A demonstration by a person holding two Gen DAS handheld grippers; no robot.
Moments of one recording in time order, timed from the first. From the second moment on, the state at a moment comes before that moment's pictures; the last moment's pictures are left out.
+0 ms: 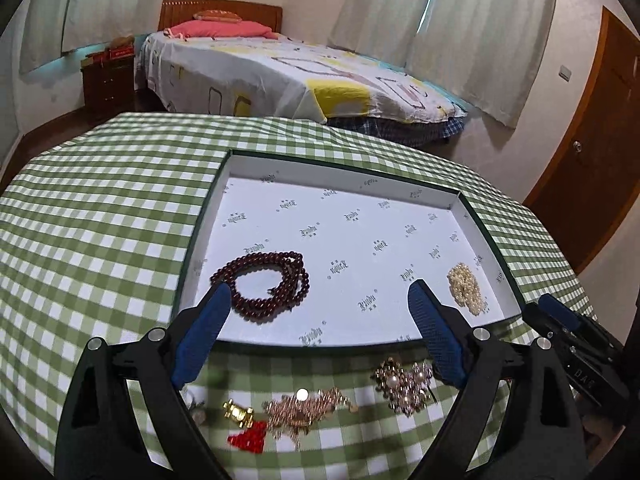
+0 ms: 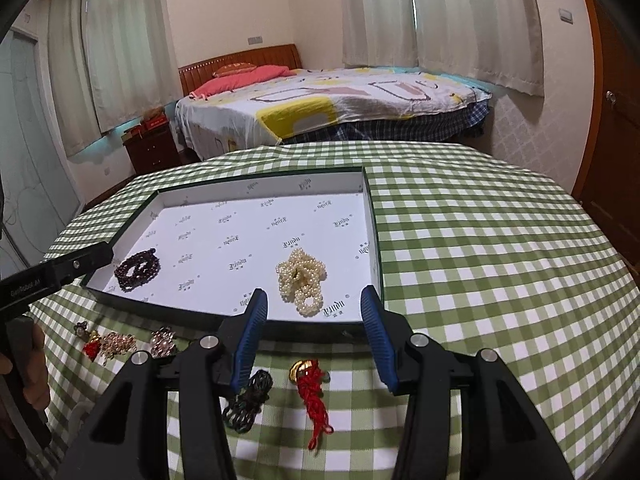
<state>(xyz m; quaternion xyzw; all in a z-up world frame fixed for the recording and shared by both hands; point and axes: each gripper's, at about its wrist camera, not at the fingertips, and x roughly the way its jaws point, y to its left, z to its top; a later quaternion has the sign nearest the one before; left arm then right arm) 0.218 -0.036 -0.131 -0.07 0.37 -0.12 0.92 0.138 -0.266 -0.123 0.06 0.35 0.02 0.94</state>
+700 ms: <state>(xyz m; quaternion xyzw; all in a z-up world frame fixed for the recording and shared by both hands) 0.085 -0.043 -0.158 -0.02 0.35 -0.07 0.93 0.029 -0.249 -0.164 0.05 0.36 0.06 0.93</state>
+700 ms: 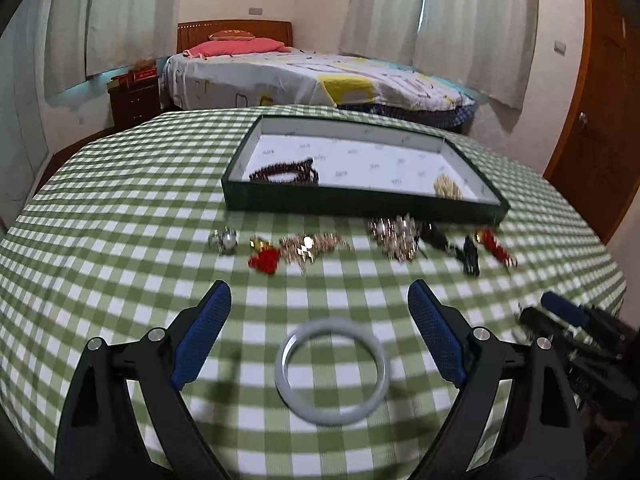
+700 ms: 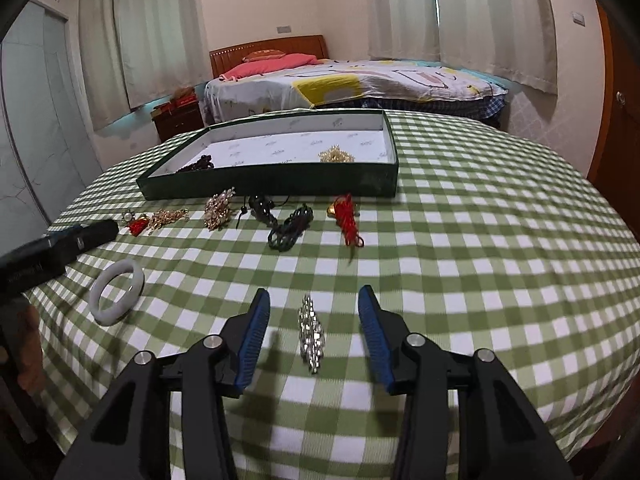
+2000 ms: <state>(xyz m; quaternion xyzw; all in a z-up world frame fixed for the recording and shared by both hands) 0.081 -0.048 -0.194 -0.01 0.39 -0.05 0.92 0.024 -0.239 -0.170 0.02 0.37 0.07 0.93</state>
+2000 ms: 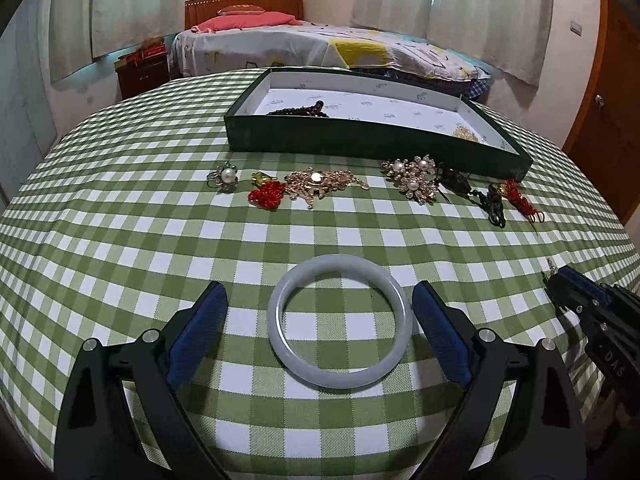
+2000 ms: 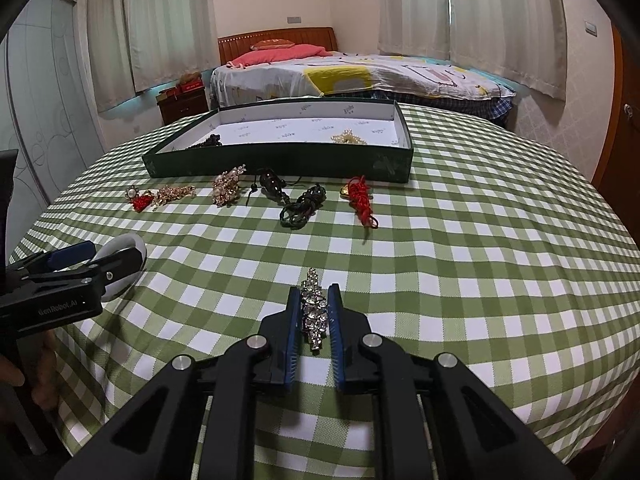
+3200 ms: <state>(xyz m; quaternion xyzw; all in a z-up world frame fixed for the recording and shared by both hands) 0.086 -0.055 -0.168 0.03 0.36 -0.07 0.93 0.032 -0.240 -0.150 0.04 0.35 0.08 0.93</state>
